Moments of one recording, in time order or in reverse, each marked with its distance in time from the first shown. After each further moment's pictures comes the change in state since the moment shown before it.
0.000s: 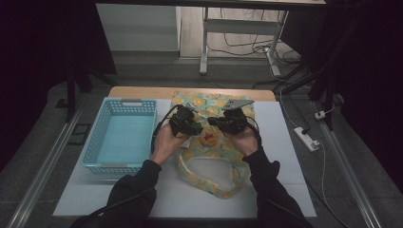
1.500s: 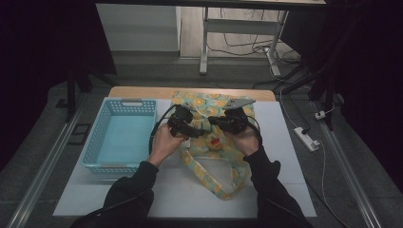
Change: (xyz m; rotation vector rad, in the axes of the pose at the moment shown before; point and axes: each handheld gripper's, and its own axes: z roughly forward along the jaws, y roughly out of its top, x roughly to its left) left arm -0.004 -0.005 -0.013 -0.049 -0.085 -0.007; right arm -0.001 0.001 -0.003 -0.011 -0.001 0.003
